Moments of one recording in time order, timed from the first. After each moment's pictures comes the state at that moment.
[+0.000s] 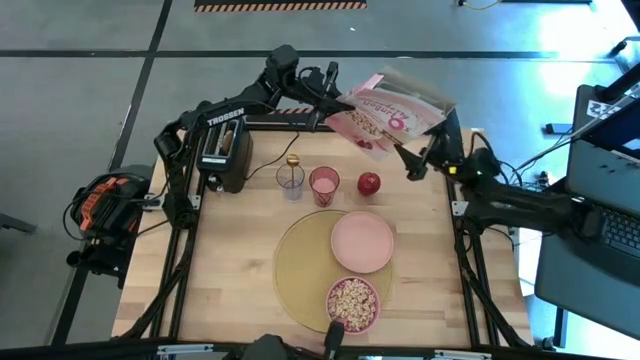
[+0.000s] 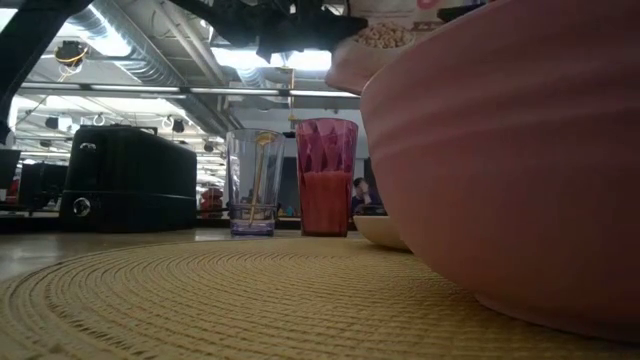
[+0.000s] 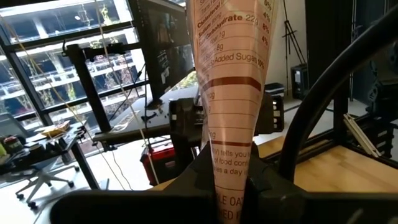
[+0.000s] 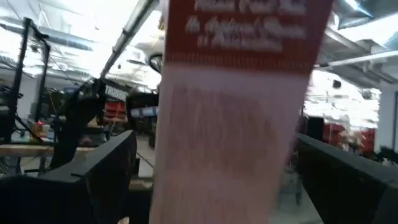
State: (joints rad) left arm 0.64 1.89 1.71 0.24 0.95 0.19; right arm -0.52 0.80 0.31 0.94 -0.11 -0.09
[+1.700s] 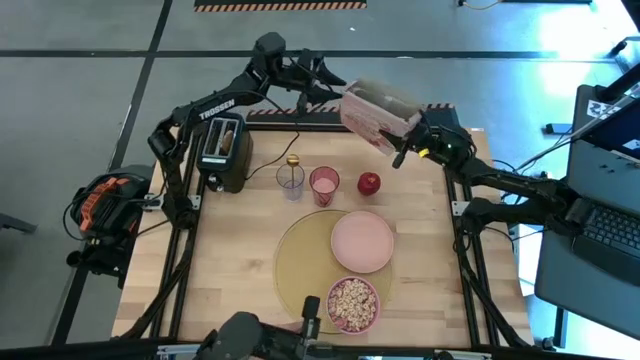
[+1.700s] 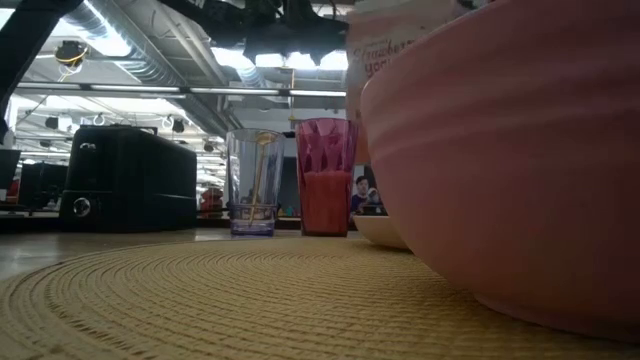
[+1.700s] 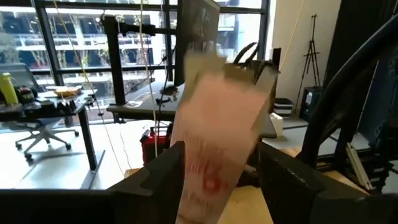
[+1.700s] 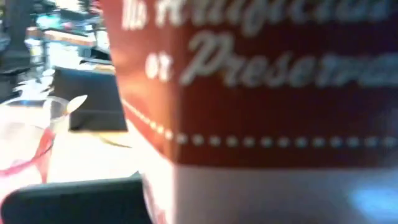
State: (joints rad) left arm 0.75 1.86 1.71 0.20 0.96 -0.02; right arm -0.71 1.04 0.45 0.62 -0.24 -0.27
